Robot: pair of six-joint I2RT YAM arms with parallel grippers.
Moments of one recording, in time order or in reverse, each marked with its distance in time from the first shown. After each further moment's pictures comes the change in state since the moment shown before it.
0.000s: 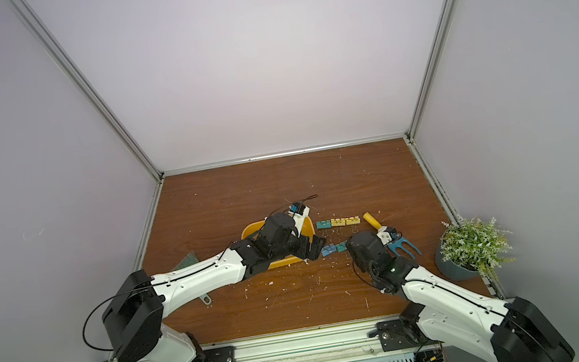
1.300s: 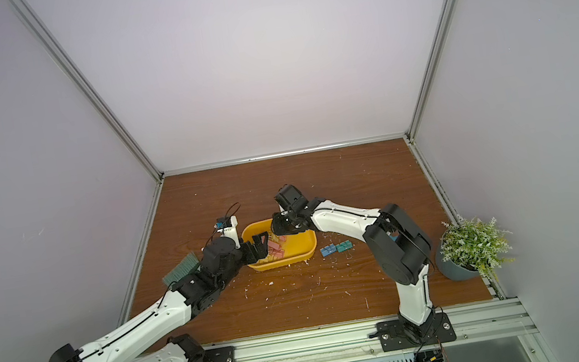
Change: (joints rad) left arm 0.227 -0.531 -0.473 0.089 -0.241 -0.244; right arm 0.114 1.015 1.027 -0.252 -0.489 -0.879
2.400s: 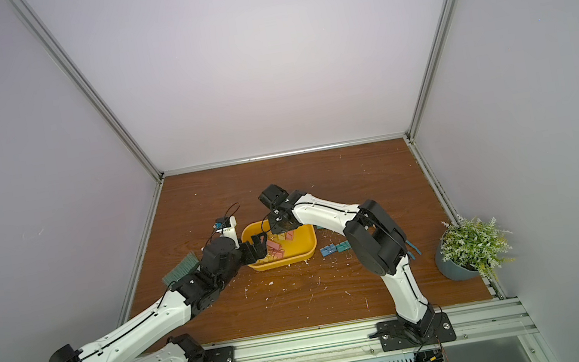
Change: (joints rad) left arm 0.005 -0.002 0.000 -0.011 -0.011 0.000; right arm 0.045 0.150 0.245 -0.302 0.286 -0.136
